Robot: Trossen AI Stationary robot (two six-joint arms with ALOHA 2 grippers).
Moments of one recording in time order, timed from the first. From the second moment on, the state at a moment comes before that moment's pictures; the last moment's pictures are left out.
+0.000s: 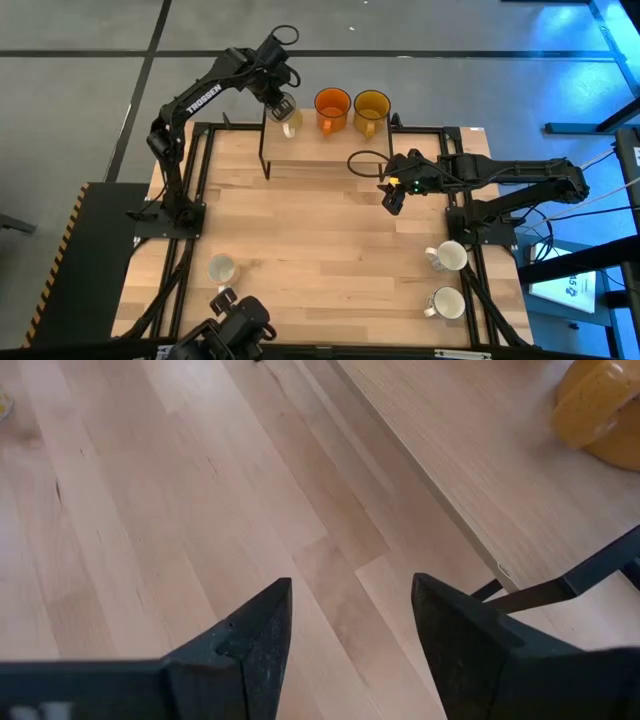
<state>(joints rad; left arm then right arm) 0.79 1.86 2.02 -1.27 -0.05 0.10 -0.02 1.15 1.08 -0.81 0.30 0.39</state>
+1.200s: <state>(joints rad) 0.81 1.88 2.02 -1.22 -0.04 0.09 -0.02 1.15 1.08 -0.81 0.30 0.41</state>
